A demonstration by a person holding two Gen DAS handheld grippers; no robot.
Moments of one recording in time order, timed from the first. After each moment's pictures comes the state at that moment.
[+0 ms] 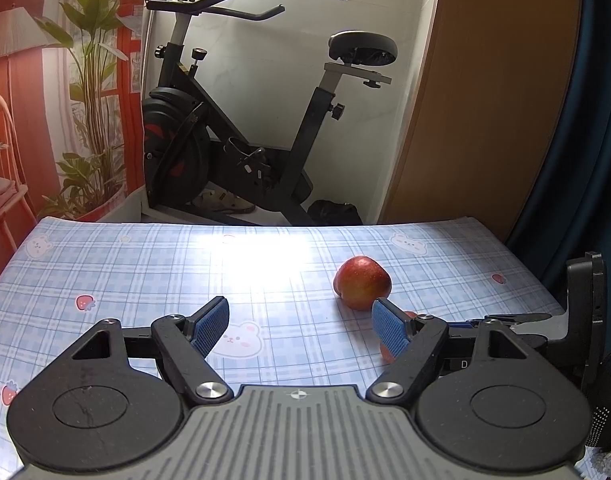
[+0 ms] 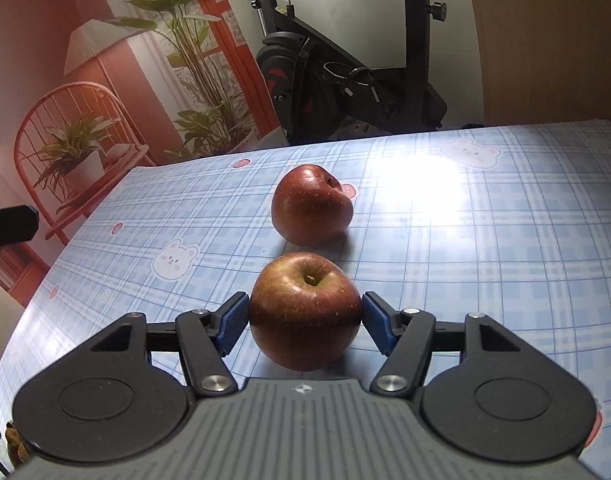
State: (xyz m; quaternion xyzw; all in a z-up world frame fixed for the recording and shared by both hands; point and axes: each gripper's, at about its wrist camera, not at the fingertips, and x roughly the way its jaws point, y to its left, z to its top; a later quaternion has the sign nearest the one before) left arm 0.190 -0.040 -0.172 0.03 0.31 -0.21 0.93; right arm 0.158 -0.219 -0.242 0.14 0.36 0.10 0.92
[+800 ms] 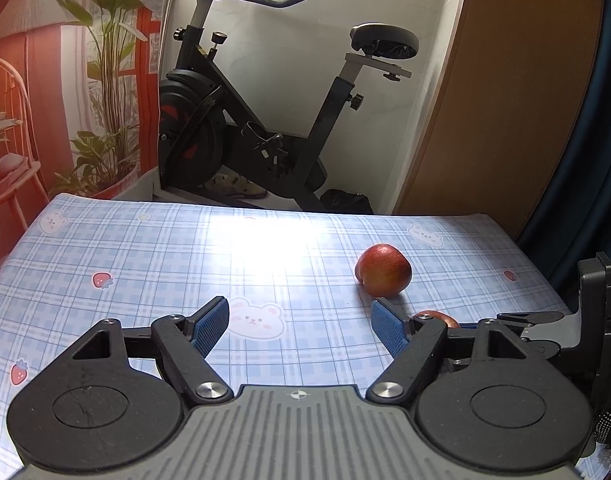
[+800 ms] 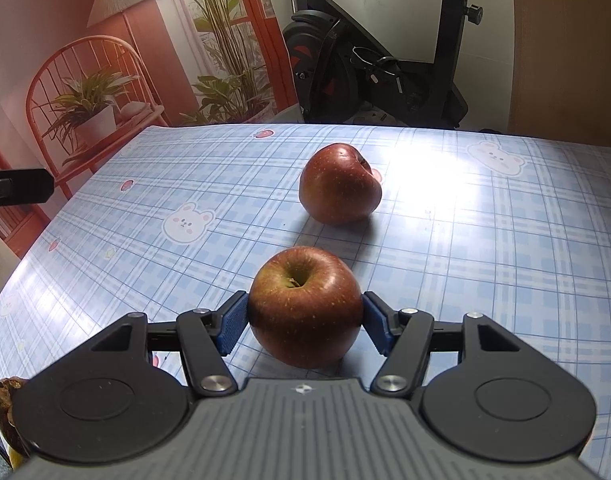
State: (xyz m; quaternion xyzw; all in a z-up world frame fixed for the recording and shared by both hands) left arm 0.194 -0.021 -0.174 0.02 0.33 -0.19 0.92; right arm 0.159 -0.205 -0.245 0.10 0.38 0.11 0.91
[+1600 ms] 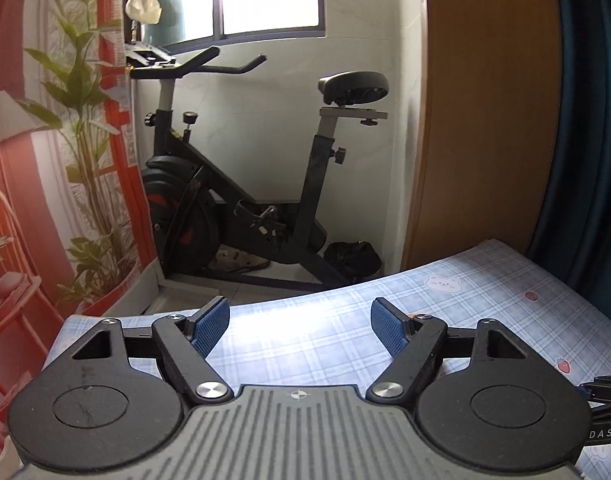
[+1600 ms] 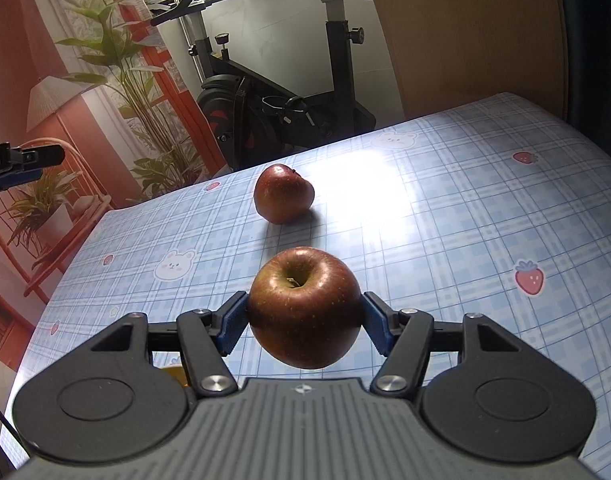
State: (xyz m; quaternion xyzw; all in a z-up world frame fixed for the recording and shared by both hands) left arm 0.235 -0.045 -0.140 0.11 0.22 -0.24 0.94; right arm 0.073 -0.213 -0.227 0.22 0.32 -0.04 0.92
